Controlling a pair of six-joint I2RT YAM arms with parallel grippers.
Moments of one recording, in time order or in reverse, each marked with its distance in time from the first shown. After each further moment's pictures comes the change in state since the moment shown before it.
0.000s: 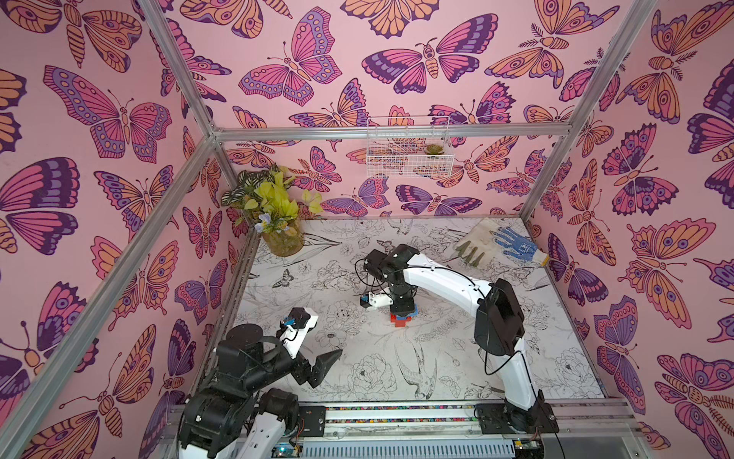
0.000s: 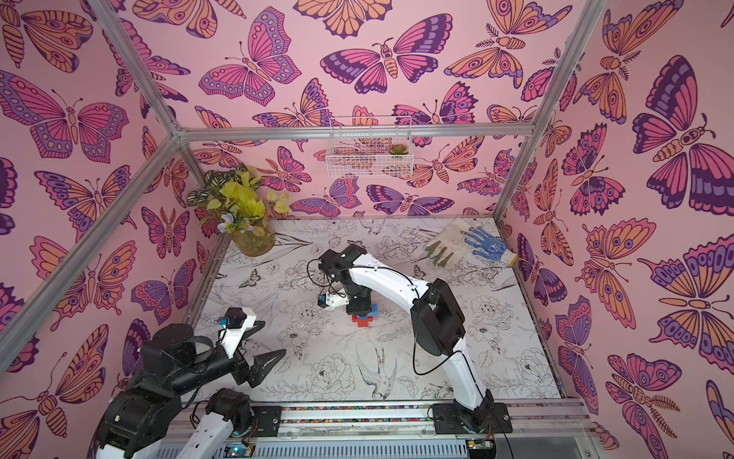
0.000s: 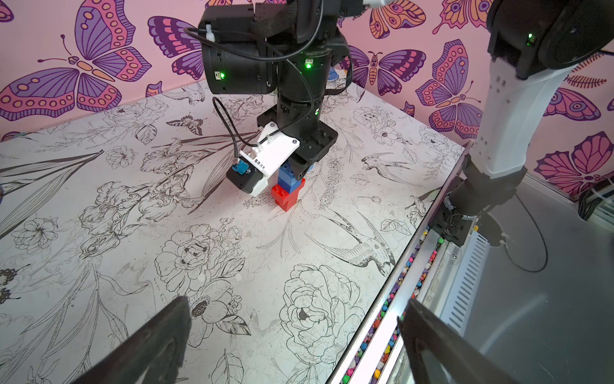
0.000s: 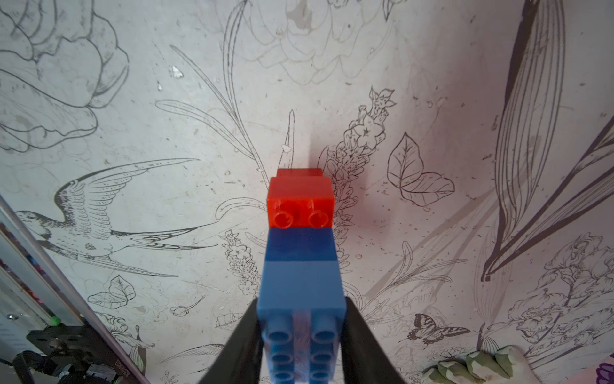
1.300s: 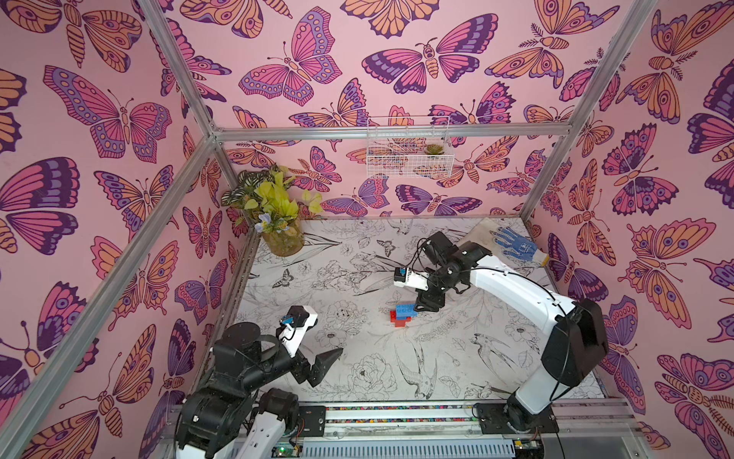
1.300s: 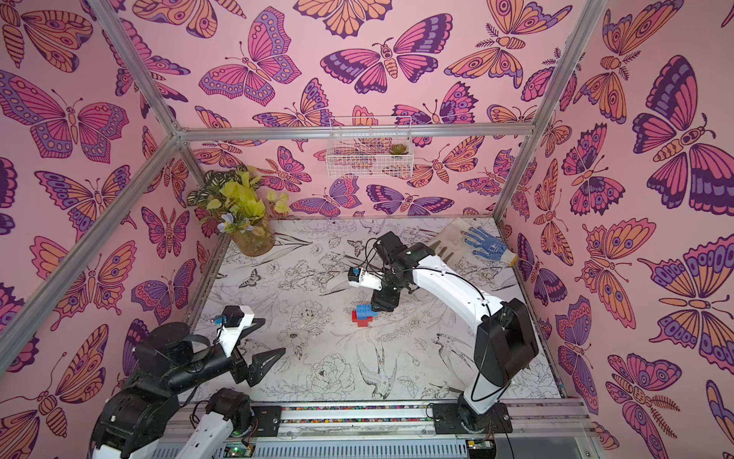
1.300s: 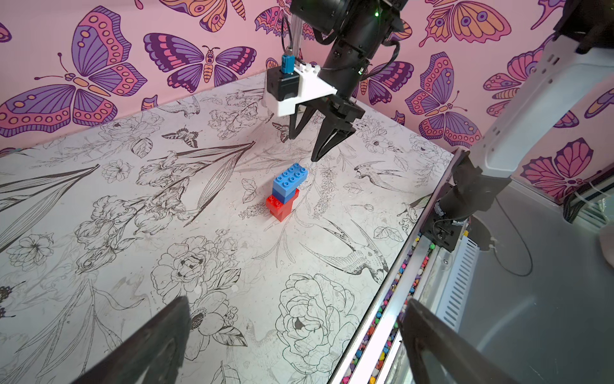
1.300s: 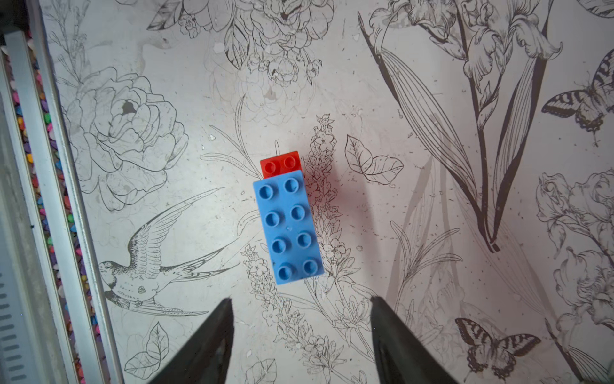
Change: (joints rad) left arm 0.000 0.022 0.031 0.028 0.031 -0.011; right arm -0.279 -0.476 -0.532 0.434 -0.432 0.027
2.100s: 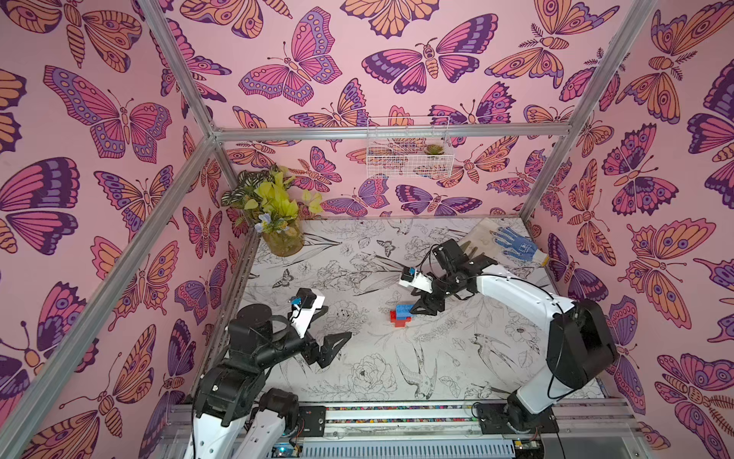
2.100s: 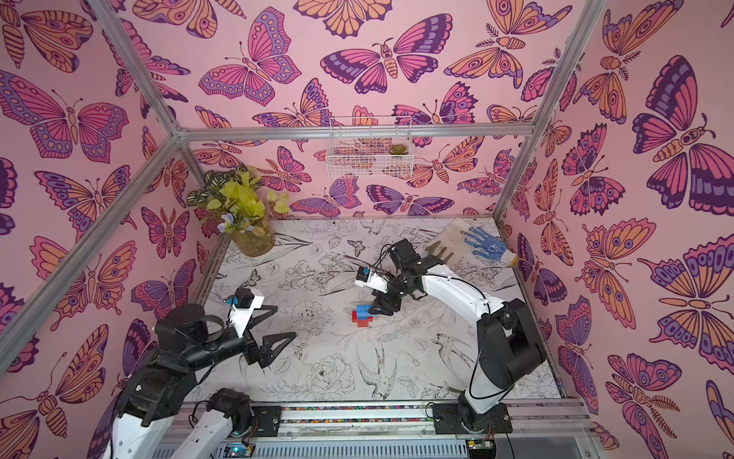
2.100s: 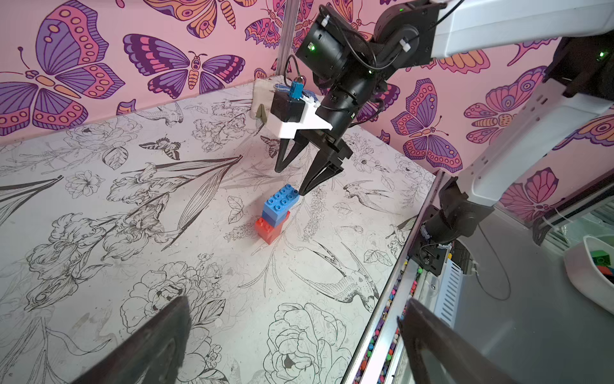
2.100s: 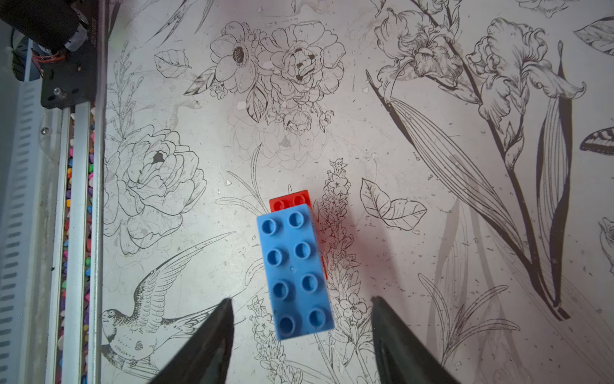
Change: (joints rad) left arm 0.000 0.114 -0.062 0.195 0.068 -0.077; right arm -0.084 -0.028 -0.194 0.245 -0.232 -0.001
